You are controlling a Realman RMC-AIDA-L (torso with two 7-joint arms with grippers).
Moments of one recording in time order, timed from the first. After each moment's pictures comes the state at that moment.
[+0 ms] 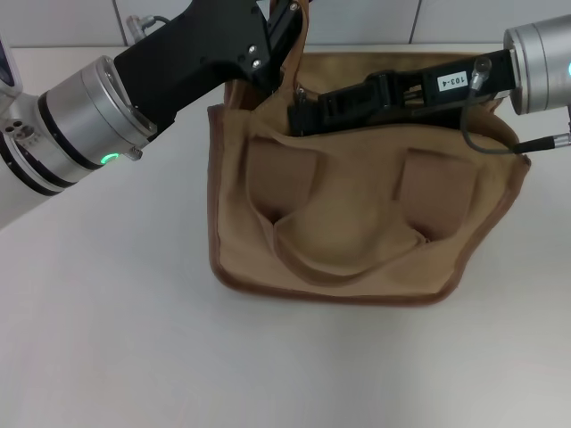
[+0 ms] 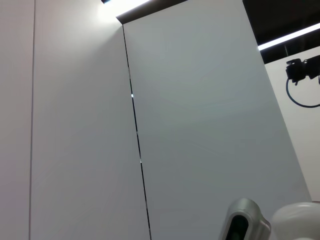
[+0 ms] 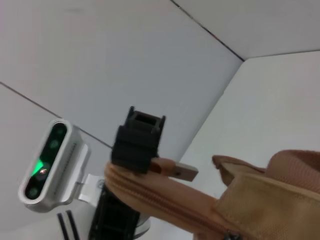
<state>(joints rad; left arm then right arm) -0.79 -2.08 0.50 0.14 1.57 1.75 -0.64 0.80 2.01 -0.95 -0.74 -1.85 -1.65 2.38</state>
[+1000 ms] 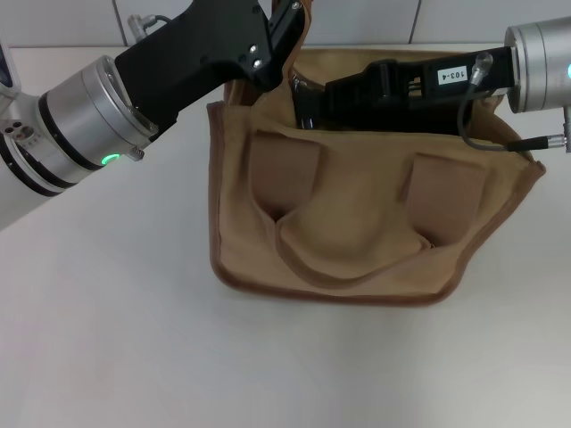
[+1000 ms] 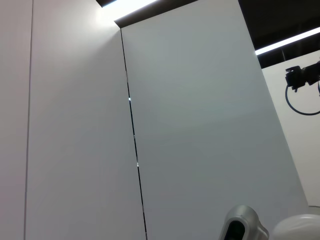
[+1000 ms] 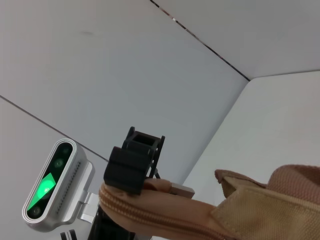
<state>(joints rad) -0.79 -2.08 0.50 0.13 1.57 1.76 -0.64 0.79 2.02 -0.92 -0.72 -1.82 -1.63 2.33</state>
